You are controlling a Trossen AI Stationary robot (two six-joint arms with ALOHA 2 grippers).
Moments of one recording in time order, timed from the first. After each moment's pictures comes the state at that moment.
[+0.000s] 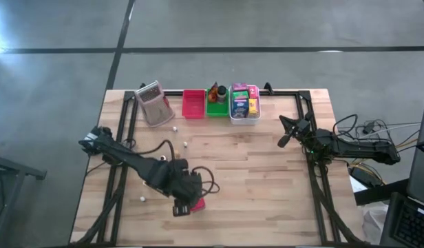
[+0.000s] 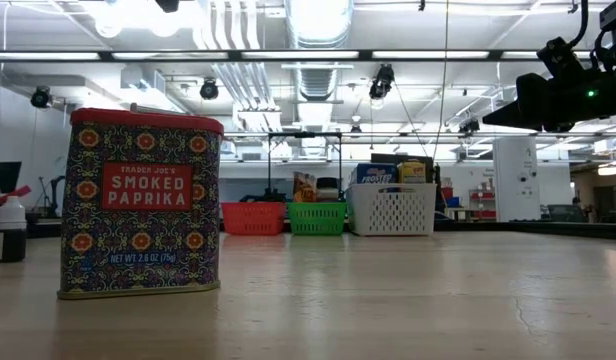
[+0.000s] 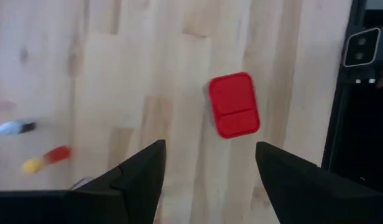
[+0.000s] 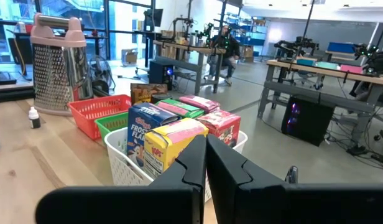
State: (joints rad) left arm -0.49 1.75 1.77 -1.28 -0.12 -0.61; right arm -0.06 0.09 0.01 0.08 0.76 -0.07
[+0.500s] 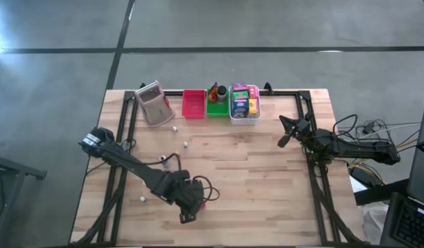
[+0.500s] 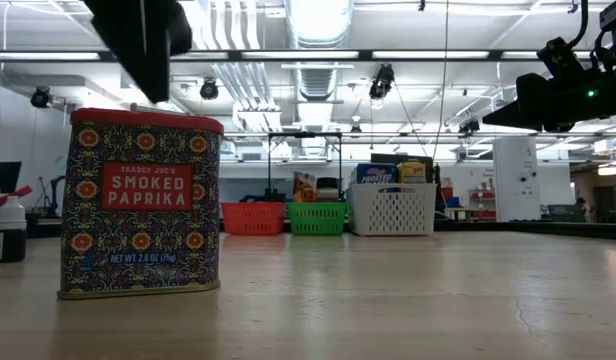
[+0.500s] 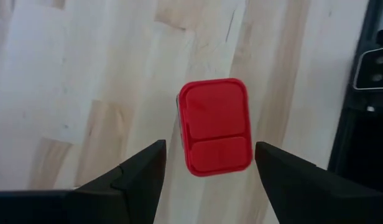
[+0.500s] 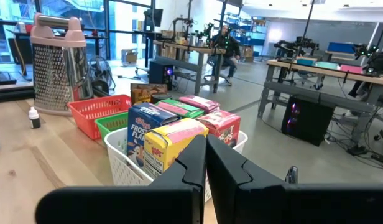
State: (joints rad) left arm -0.53 1.75 1.46 -0.89 -0.11 -0.76; right arm -0.06 0.09 0.01 0.08 0.76 -0.07
